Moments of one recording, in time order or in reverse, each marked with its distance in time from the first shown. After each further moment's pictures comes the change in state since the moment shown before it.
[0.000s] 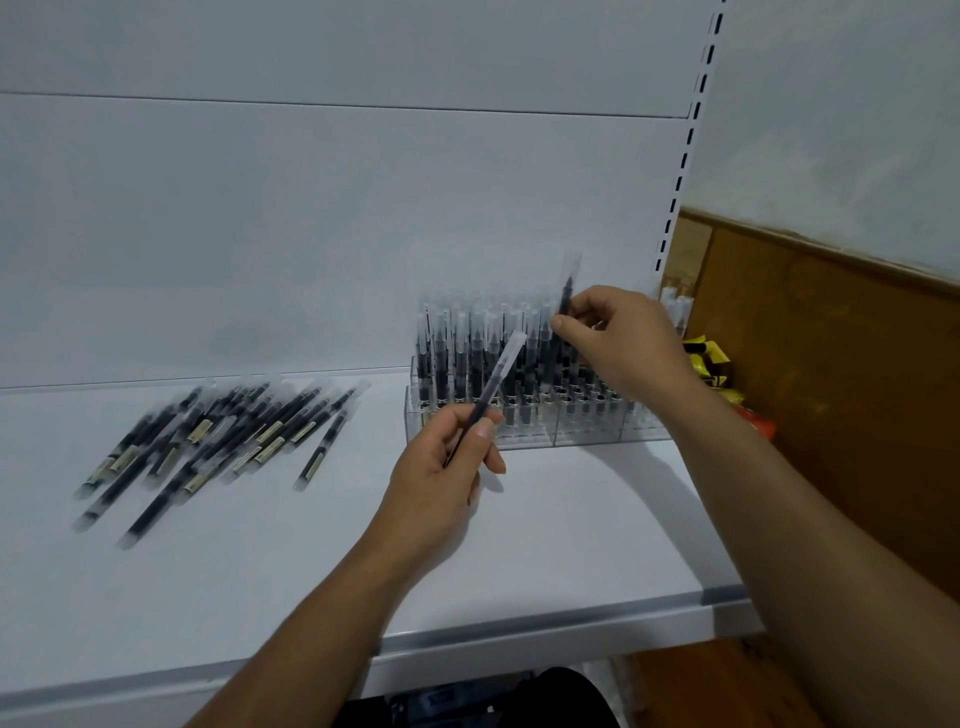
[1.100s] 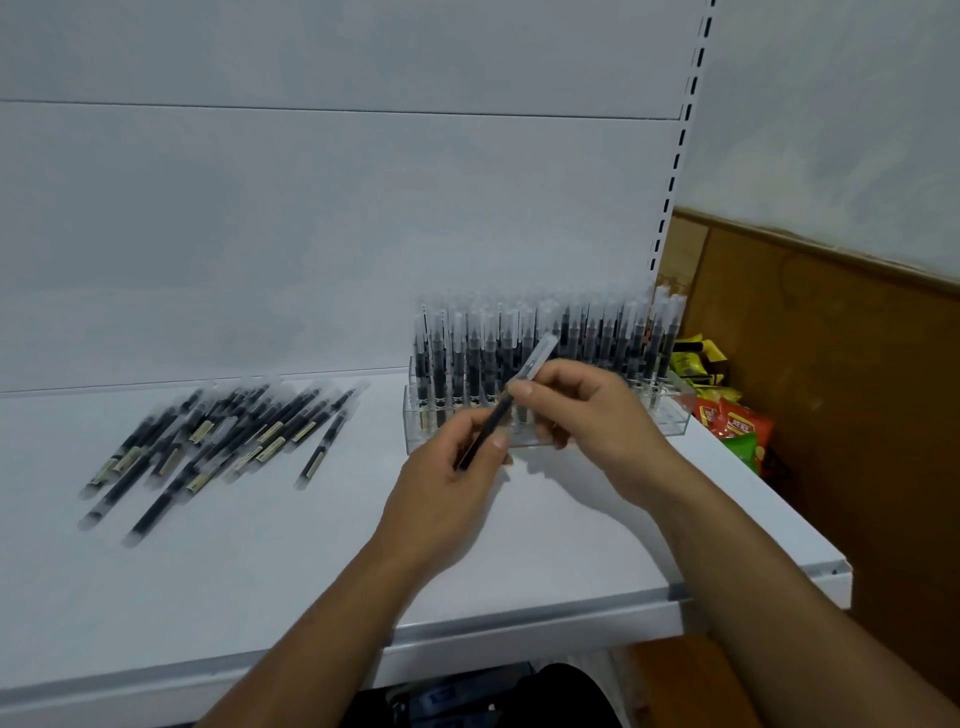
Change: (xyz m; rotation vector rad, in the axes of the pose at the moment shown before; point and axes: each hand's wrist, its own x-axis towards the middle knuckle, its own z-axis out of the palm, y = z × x) left_hand -0.004 -0.003 0.001 0.399 -0.039 0.090; right_hand -0.065 -0.009 0.016 0.675 -0.298 0.092
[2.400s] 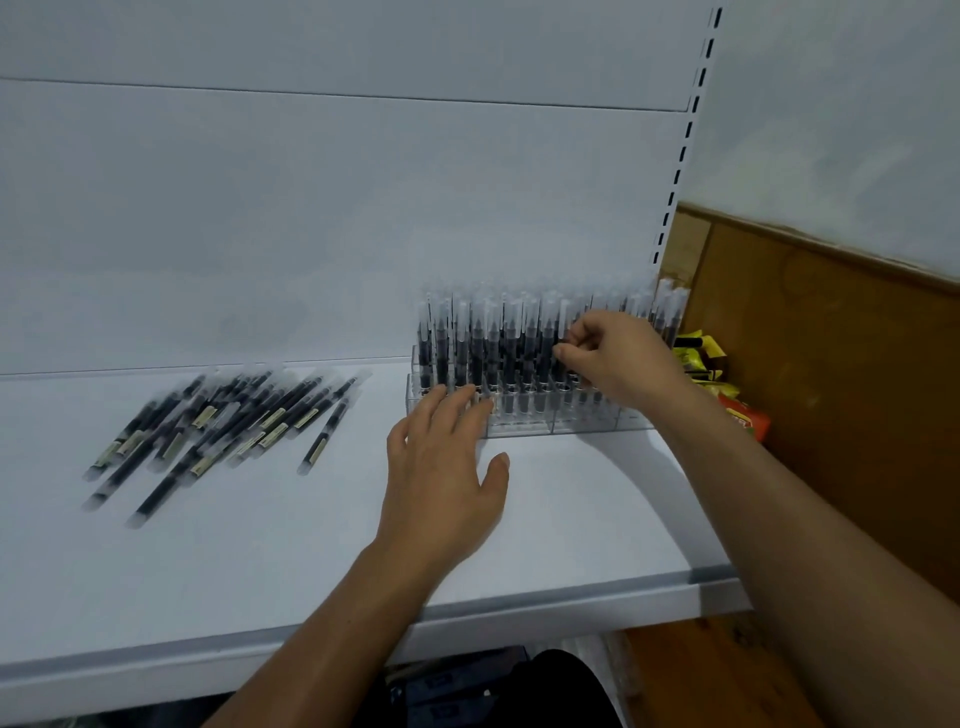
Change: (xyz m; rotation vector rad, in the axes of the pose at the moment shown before) left_hand 0.000 -0.014 0.005 0.692 0.114 0.161; right_hand 0.050 0.003 -0.036 -0.802 0.163 0.056
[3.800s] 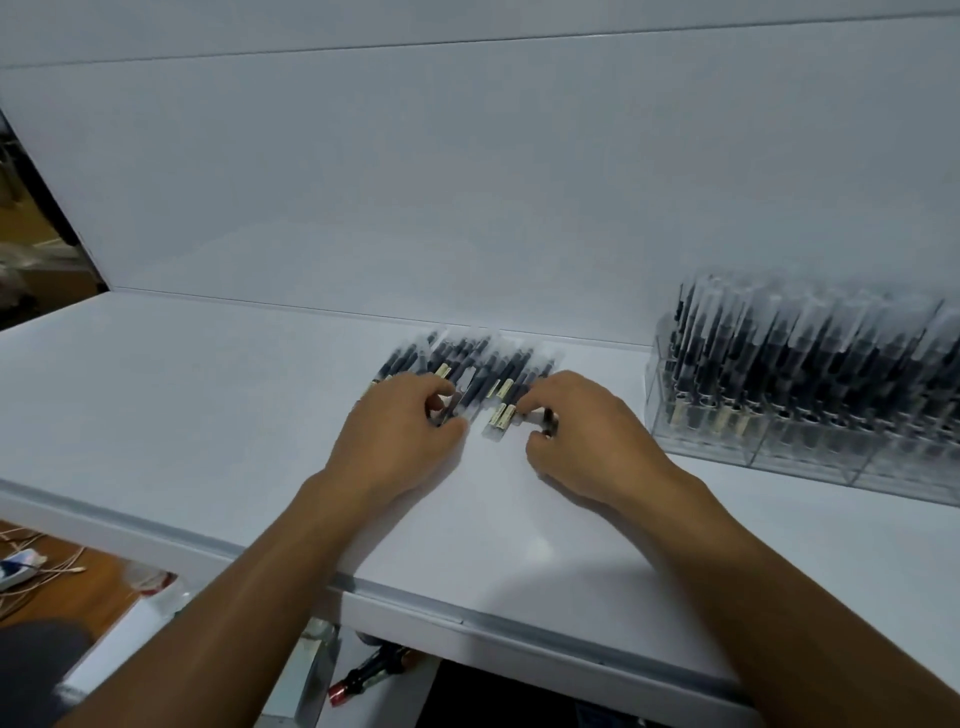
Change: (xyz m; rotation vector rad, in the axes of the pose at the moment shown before) left_hand -0.027 -0.163 -0.126 0.135 0.002 -0.472; right_hand -0.033 -0.159 0.157 0.021 -0.381 -0.407
